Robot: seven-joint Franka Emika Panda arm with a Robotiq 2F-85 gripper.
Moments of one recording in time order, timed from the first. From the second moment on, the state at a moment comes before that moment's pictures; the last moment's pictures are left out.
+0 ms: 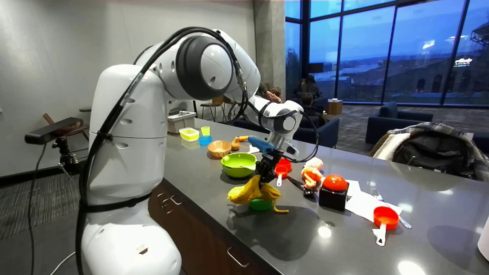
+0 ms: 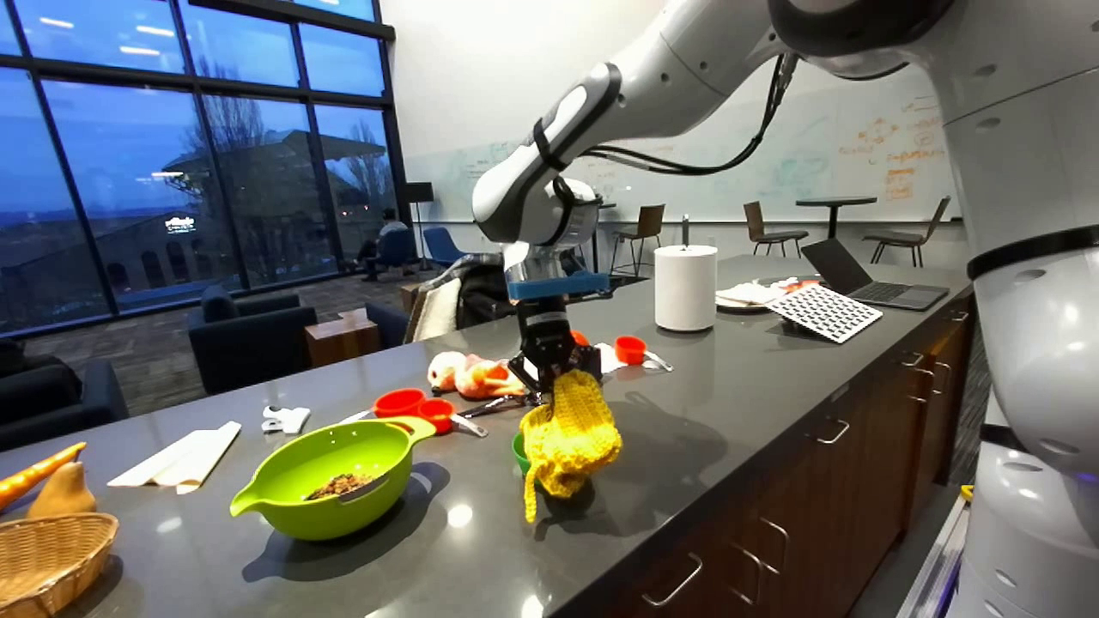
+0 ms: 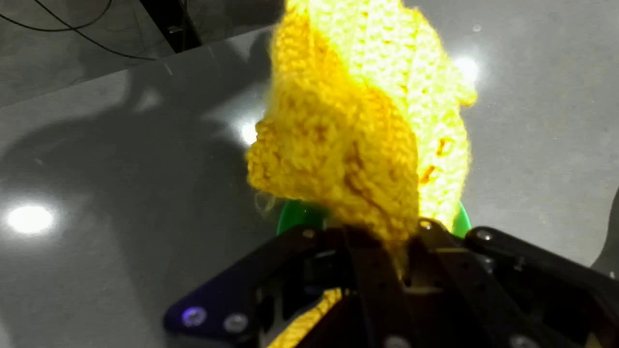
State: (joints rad) arm 0.07 0.27 0.04 -1.93 0.24 1.77 0.39
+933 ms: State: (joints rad) arm 0.07 0.38 -0.06 -1.88 0.03 1.84 0.75
